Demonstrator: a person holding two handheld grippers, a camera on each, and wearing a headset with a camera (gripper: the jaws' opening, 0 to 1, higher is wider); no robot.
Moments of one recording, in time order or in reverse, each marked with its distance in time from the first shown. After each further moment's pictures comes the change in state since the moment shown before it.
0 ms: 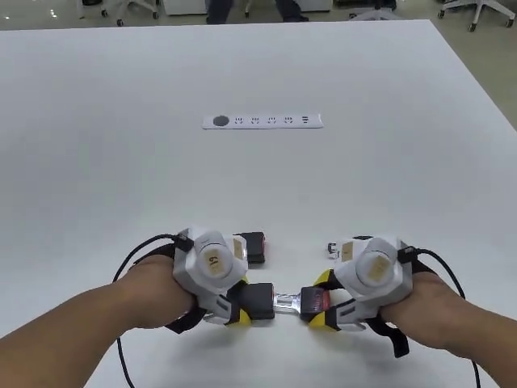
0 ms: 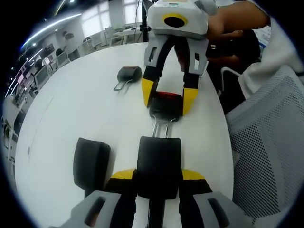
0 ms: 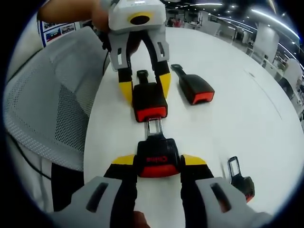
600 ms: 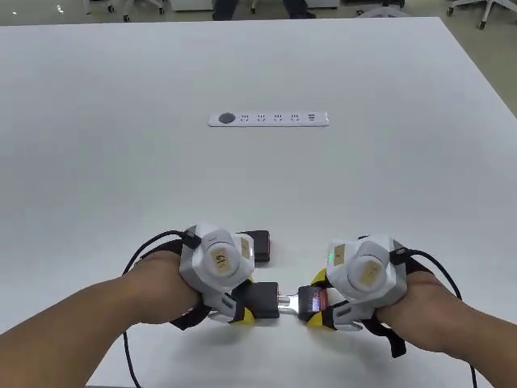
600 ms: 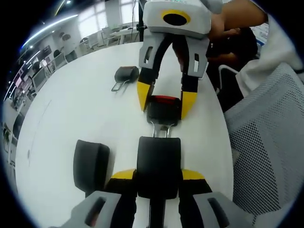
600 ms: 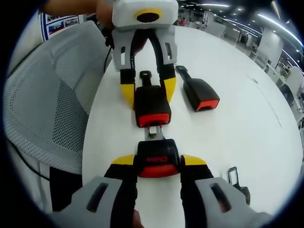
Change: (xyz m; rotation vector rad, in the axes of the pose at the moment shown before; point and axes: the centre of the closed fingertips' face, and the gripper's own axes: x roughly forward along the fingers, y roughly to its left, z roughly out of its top) left arm 0.001 0.000 -0.001 0.026 0.007 -0.013; right arm 0.006 0.002 0.009 -0.046 0.012 -0.005
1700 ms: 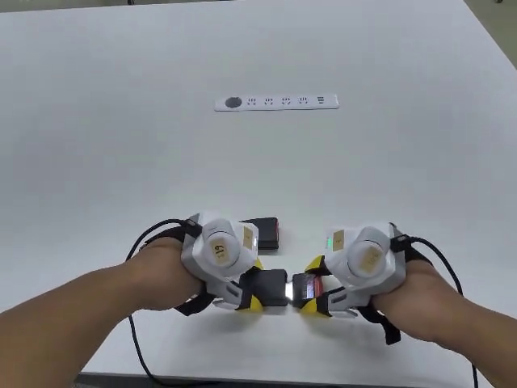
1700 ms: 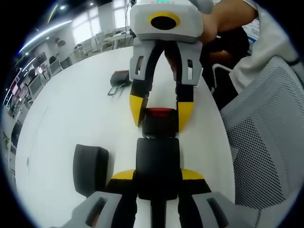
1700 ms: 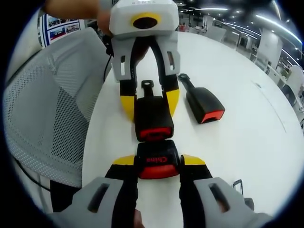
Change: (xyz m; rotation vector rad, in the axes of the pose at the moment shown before) left arm 0.000 -0.001 0.001 0.050 -0.028 -0.027; right arm 0.012 0.003 0.019 0.011 -0.056 0.021
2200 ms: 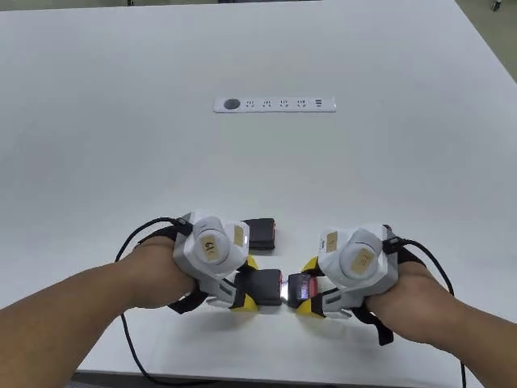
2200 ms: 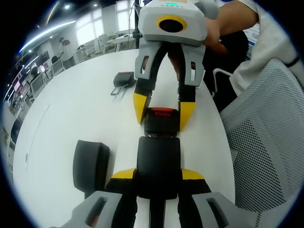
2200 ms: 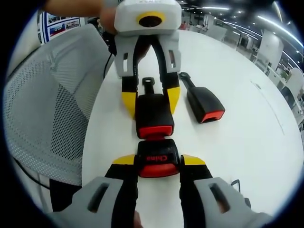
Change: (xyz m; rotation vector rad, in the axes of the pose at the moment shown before) left arm -0.006 -0.001 -0.001 -0.029 -0.047 0.000; right arm -0.002 0.004 0.000 -0.032 0.022 -0.017
